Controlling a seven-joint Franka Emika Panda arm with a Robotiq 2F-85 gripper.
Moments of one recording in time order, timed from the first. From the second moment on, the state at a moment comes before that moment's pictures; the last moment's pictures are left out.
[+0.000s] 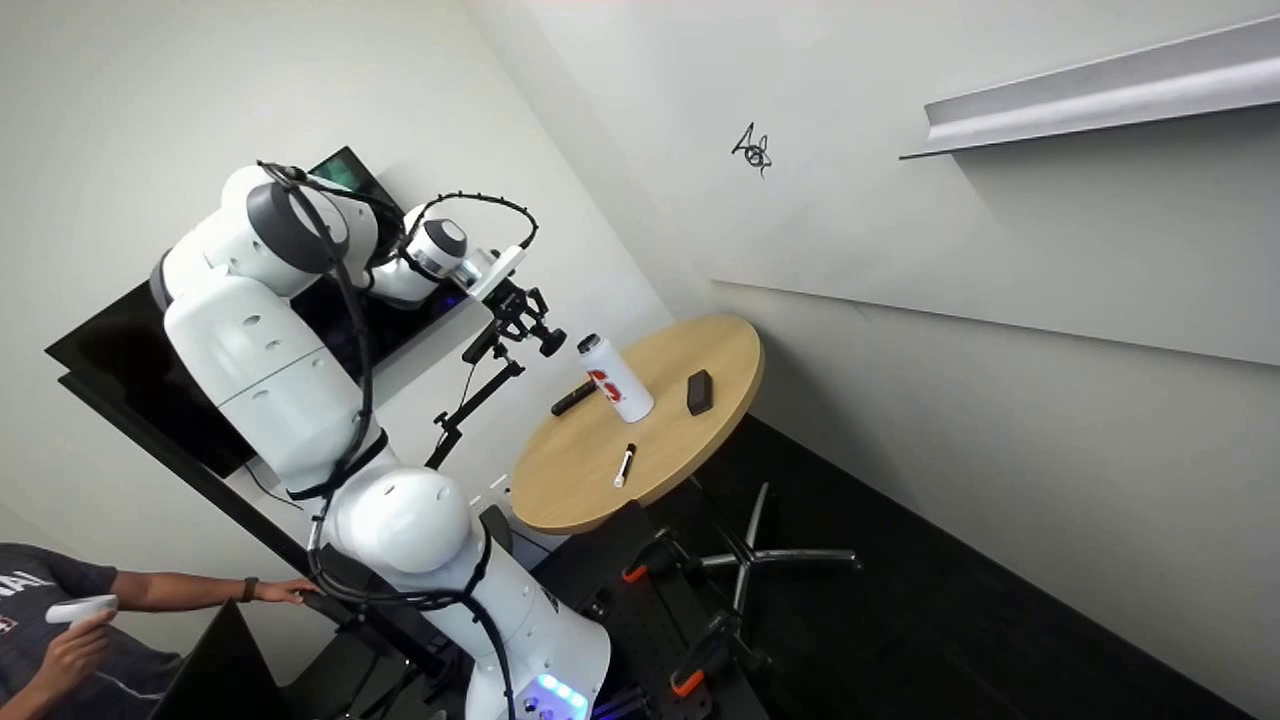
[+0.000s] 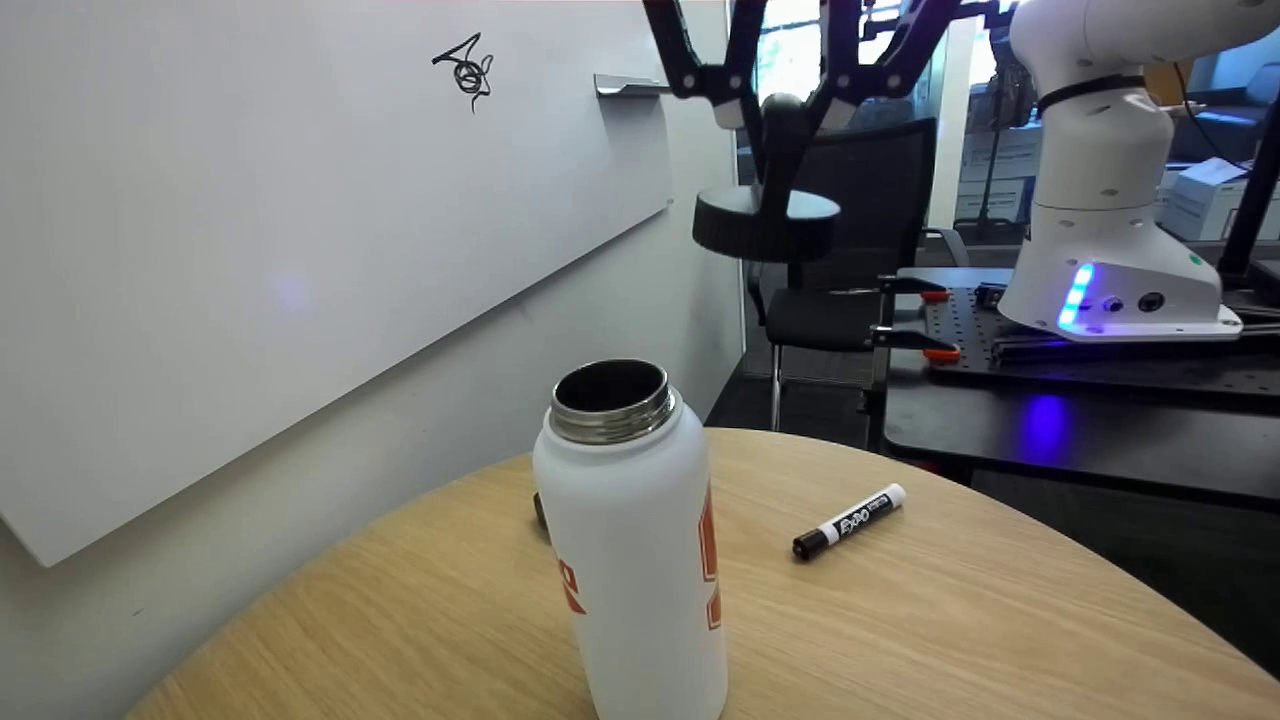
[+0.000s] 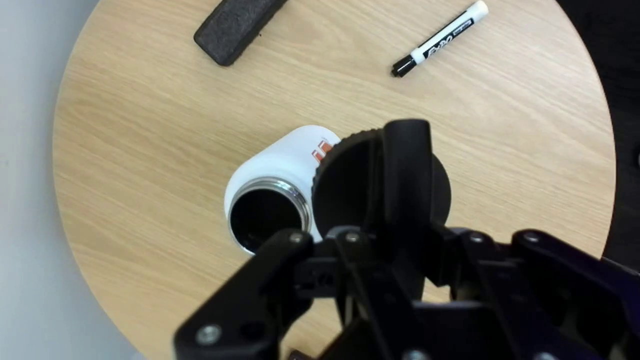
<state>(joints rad) 0.56 0.13 0.63 -1.93 -0.24 2.06 -0.55</state>
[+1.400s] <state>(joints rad) 0.68 0.44 0.51 -1.59 -0.34 1.97 -0.66</state>
